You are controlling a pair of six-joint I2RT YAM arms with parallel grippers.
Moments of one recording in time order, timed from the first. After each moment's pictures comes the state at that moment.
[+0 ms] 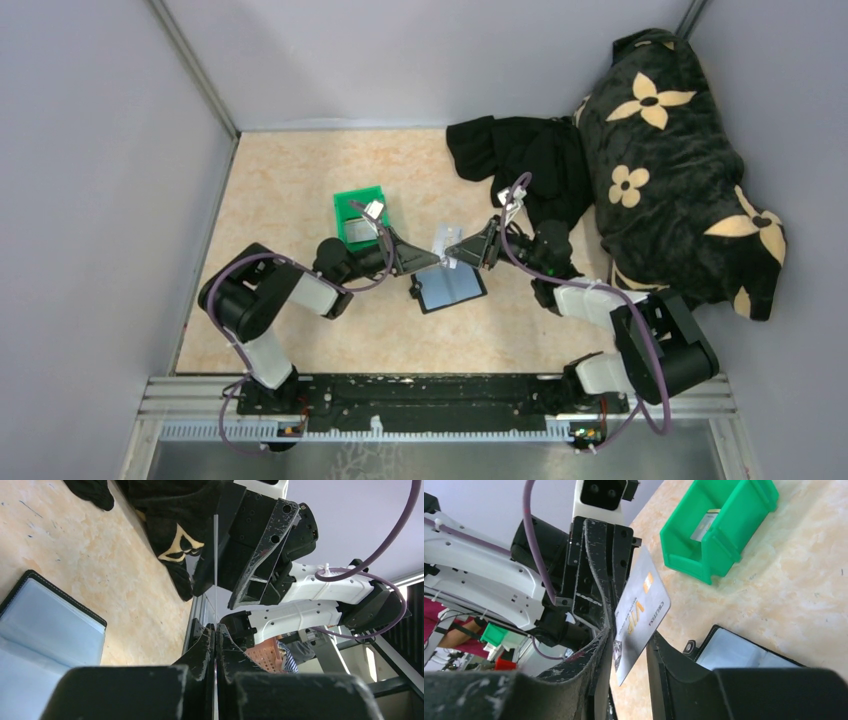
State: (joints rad) left arm -0.59 1.74 0.45 1.51 0.66 -1.27; right arm 0.39 1.33 0.43 0.93 -0.78 0.80
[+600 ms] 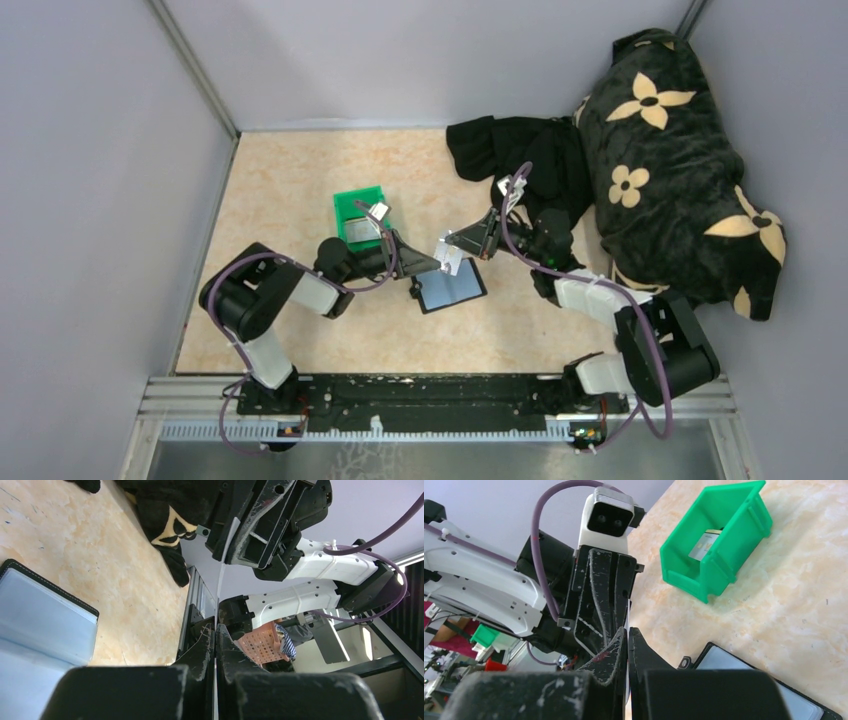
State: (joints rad) left arm -0.59 1.75 0.46 1.51 0.75 -1.27; right arm 0.38 1.33 0.51 0.84 -0.78 0.73
